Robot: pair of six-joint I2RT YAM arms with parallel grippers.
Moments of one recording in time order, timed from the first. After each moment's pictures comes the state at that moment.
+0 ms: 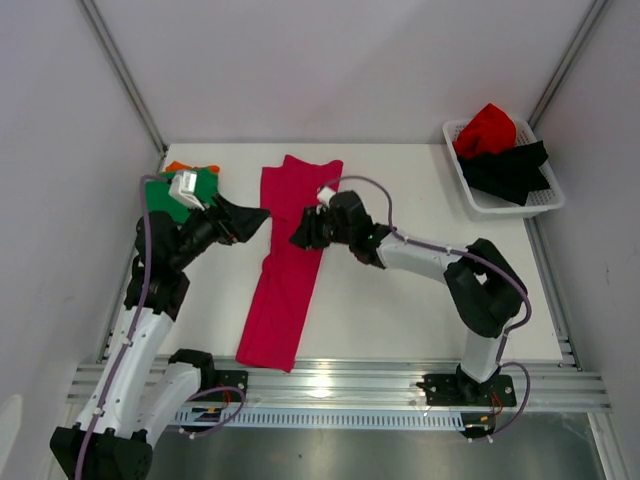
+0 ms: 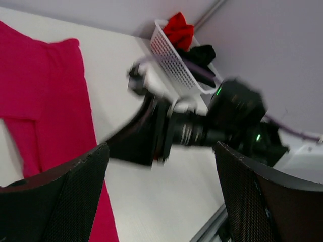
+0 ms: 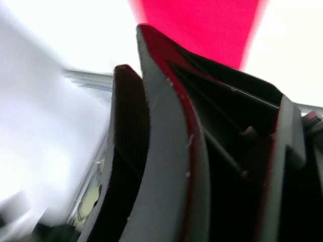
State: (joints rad) left arm -0.13 0.79 0.75 -0.02 0.54 -0.64; right arm 0.74 1.82 1.25 0.23 -0.27 0.53
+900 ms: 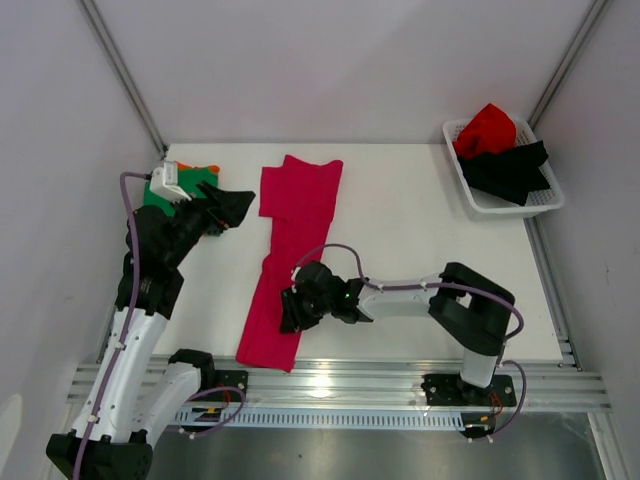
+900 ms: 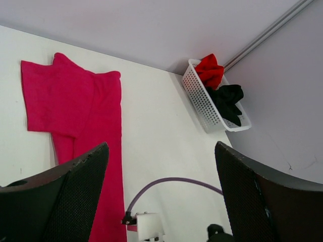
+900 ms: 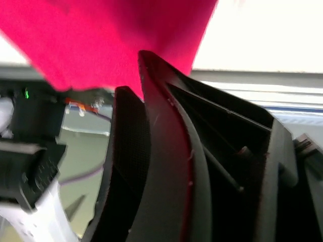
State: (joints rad) left arm -0.13 0.78 0.87 -0.13 0.29 -0.63; right arm 1.12 1.78 1.00 0.08 -0.25 0.67
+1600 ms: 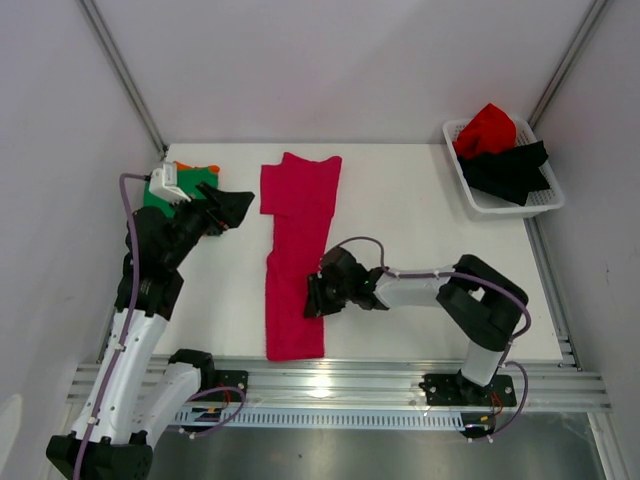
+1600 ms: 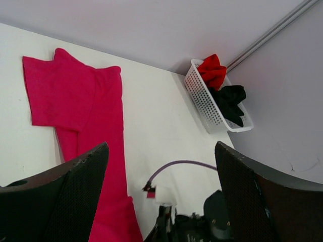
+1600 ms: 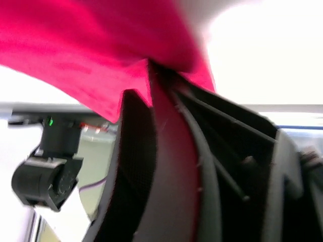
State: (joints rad) left arm -0.13 0.77 0.87 -0.14 0.28 -0.63; right arm 0.98 1.79 0.92 0.06 -0.27 0.68
